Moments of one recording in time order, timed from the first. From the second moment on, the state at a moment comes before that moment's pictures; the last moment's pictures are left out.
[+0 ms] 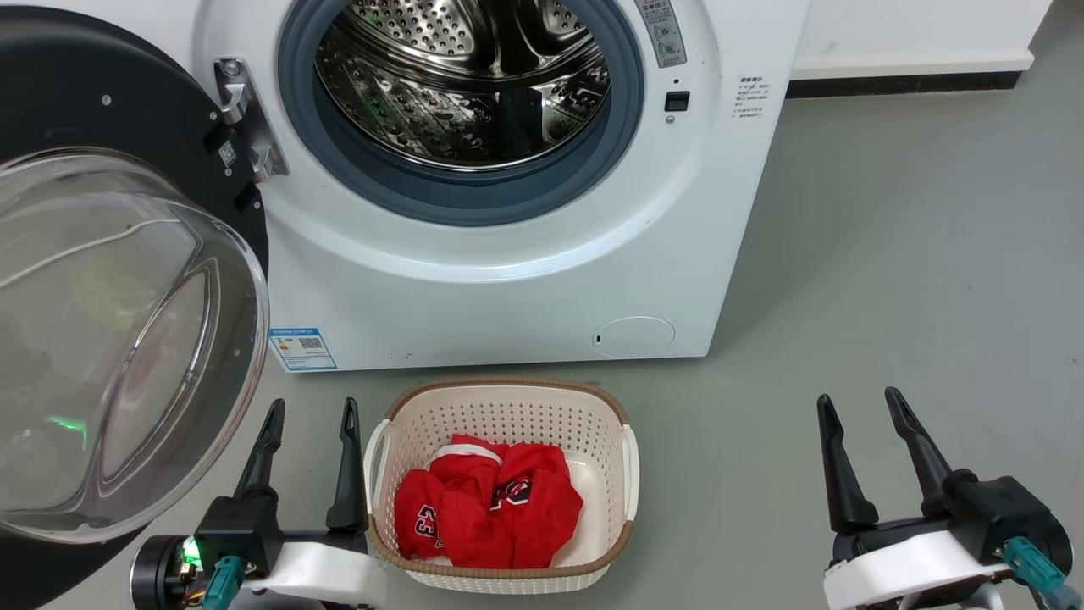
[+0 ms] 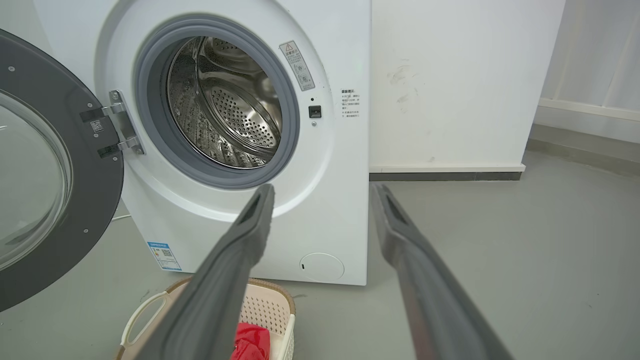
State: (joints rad) left arm 0.01 0.05 -0.01 0.07 -0.06 -0.01 -0.26; right arm 0.01 -0.05 0.03 0.09 0.11 0.13 -0.26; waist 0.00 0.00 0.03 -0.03
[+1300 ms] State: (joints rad) left arm 0.01 0.05 0.02 0.14 -0.37 -0.04 -0.18; right arm 0.03 -0.06 0.03 0.15 0.44 0.13 -0.20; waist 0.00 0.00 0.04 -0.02
